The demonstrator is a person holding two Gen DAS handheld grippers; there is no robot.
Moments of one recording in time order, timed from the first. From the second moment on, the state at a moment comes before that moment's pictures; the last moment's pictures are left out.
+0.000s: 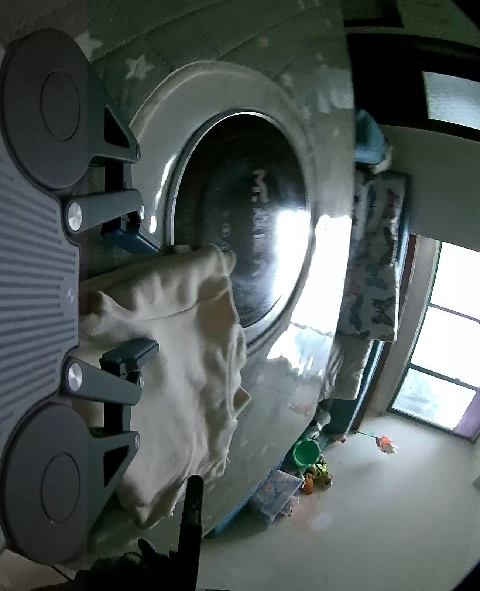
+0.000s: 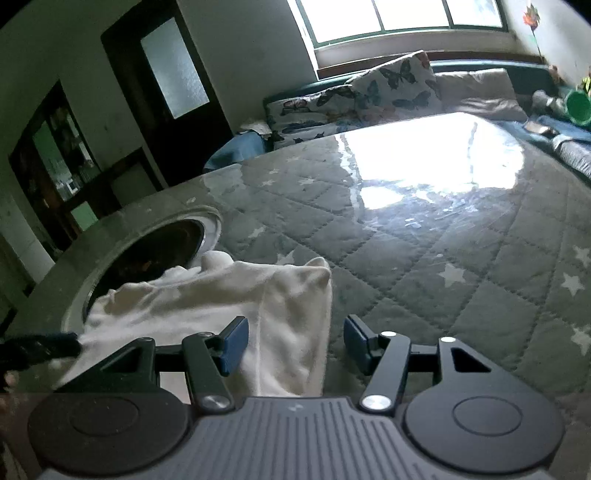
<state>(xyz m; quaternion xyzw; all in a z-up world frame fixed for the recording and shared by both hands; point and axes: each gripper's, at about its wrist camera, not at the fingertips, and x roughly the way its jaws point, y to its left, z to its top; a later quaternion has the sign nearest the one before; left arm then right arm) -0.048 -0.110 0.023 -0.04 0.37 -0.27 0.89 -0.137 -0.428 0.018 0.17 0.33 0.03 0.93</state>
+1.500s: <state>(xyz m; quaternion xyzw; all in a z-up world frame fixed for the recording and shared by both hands) -0.032 -0.301 0.067 0.03 0.31 -0.40 0.86 -0.195 -0.500 0.086 0.05 0.25 -0.14 0.96</state>
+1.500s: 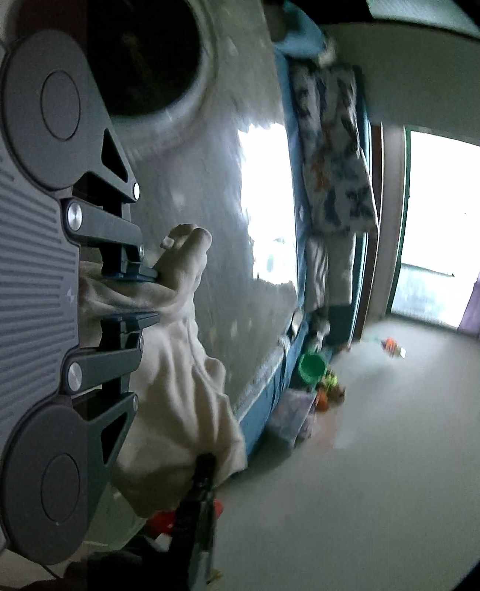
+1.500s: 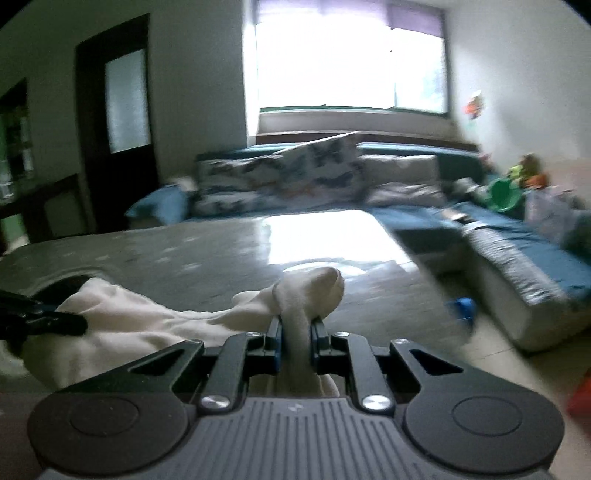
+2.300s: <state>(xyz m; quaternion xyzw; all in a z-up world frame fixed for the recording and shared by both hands) -0.034 -0.300 0.028 0.10 0.36 -0.35 0.86 -0.185 -0.481 0.018 0.03 0.31 -0.16 0.93</state>
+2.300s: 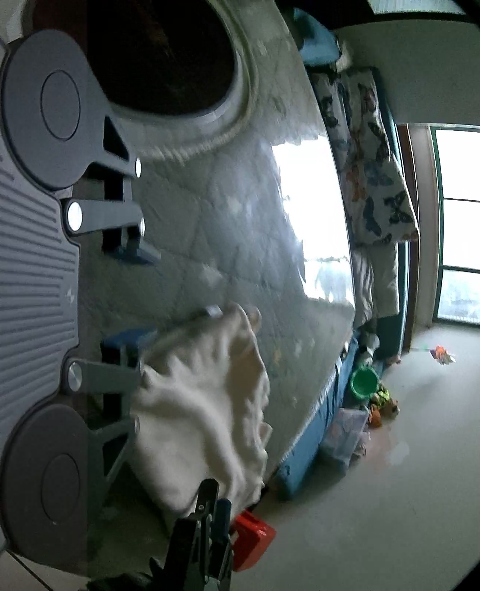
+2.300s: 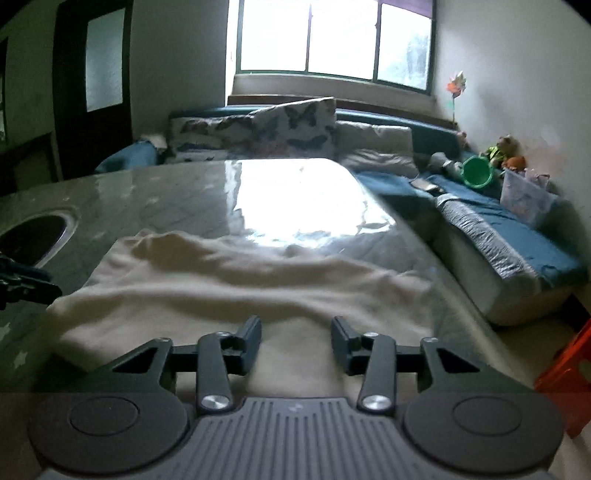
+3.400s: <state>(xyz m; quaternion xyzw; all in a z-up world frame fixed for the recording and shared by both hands) -0.007 -0.039 0.014 0.04 0.37 0.02 0.93 -0.074 -0.286 0.014 -0.03 0.33 0.09 0.94</state>
